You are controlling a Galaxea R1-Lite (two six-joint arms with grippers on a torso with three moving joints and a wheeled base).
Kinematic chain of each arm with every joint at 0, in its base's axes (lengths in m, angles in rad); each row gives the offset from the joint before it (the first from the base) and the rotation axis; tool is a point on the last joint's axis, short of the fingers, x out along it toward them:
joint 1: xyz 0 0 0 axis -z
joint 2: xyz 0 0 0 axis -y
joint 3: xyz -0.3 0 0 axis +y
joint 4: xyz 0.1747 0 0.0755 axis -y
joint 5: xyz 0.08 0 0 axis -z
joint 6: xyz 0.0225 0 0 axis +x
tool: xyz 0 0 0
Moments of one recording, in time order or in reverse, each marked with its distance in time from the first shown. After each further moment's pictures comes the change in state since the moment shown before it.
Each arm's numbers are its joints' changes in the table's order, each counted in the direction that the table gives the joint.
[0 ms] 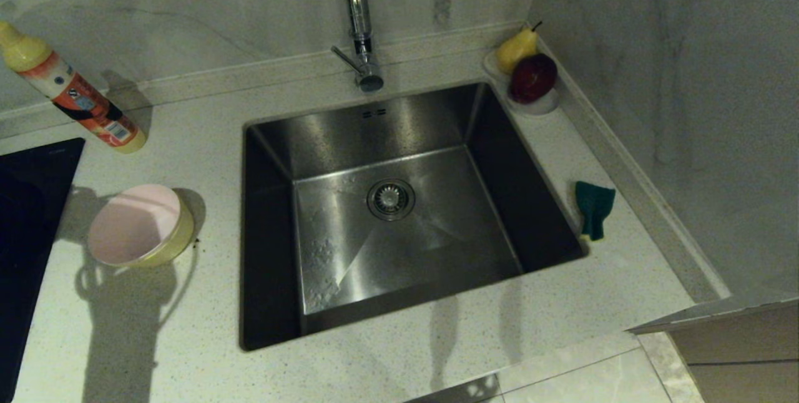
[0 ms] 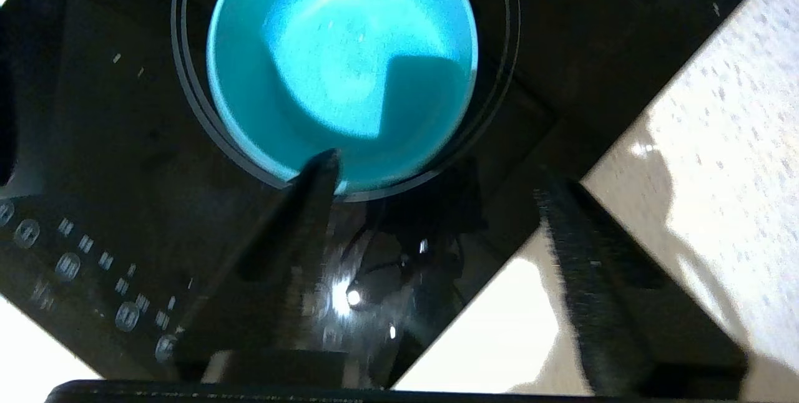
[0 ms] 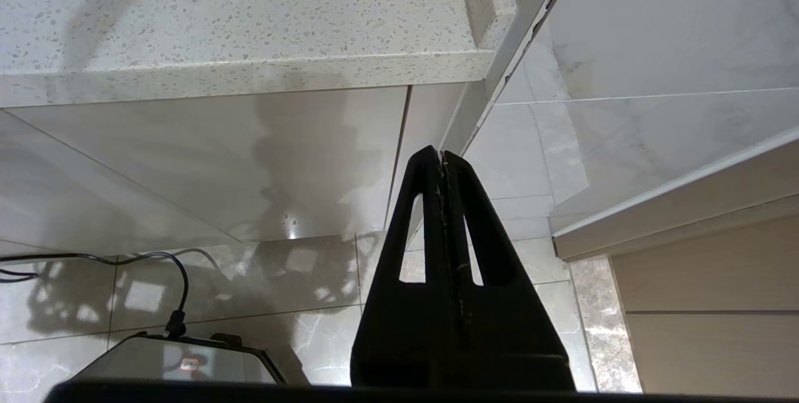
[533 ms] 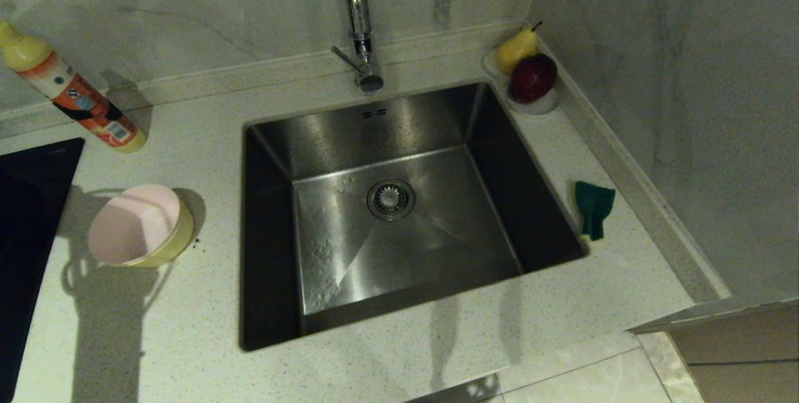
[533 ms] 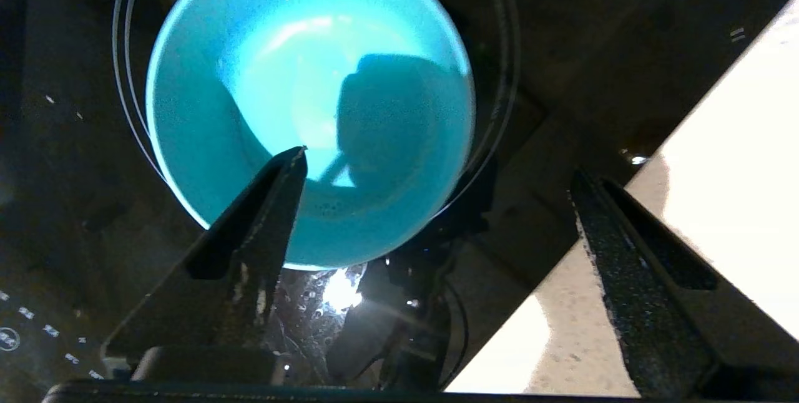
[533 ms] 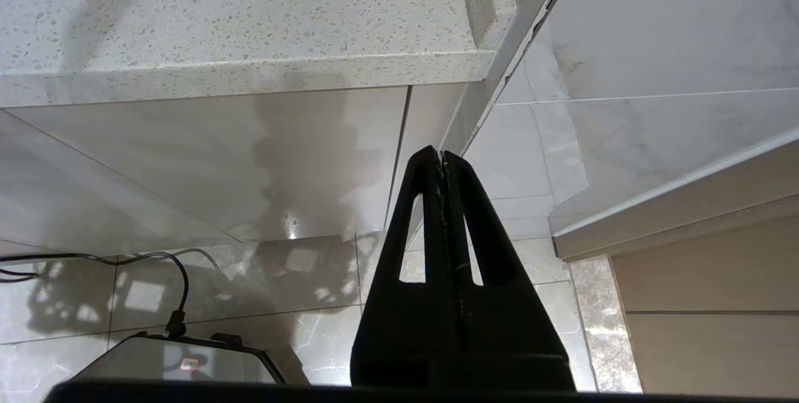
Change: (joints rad) left arm 0.003 -0.118 -0.094 0.000 0.045 0.001; right arm 0.000 0.000 0.000 0.000 -0.001 0.000
